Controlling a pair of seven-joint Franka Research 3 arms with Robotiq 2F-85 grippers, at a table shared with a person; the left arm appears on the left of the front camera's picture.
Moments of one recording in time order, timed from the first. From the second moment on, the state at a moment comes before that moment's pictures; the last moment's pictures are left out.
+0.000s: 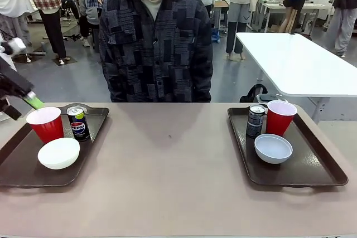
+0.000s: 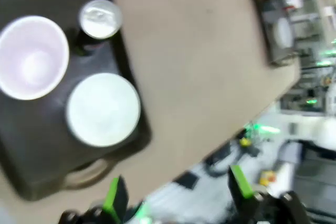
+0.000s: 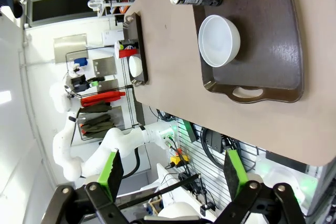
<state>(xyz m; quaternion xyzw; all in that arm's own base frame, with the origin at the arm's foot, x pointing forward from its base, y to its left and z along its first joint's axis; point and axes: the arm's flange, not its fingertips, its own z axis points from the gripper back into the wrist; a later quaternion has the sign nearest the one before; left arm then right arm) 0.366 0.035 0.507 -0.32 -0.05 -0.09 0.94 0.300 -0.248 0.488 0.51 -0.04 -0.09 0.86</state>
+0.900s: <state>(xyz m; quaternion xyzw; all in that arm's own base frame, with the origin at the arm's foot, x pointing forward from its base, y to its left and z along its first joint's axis) 0.351 0.200 0.472 -0.49 -0.07 0.05 0.87 0.300 -0.248 0.488 0.51 -0.03 -0.09 0.86</state>
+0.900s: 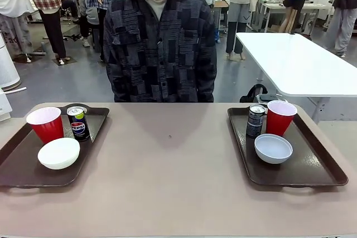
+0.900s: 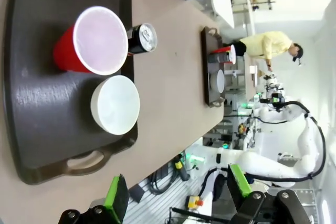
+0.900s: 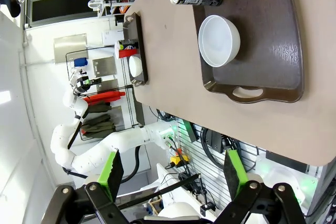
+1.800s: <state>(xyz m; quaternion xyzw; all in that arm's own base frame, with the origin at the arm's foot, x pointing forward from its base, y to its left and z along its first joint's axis) 0.351 0.203 0.473 -0.49 -0.07 0.05 0.87 0.300 -0.248 0.488 0.51 -0.03 -0.09 0.86</state>
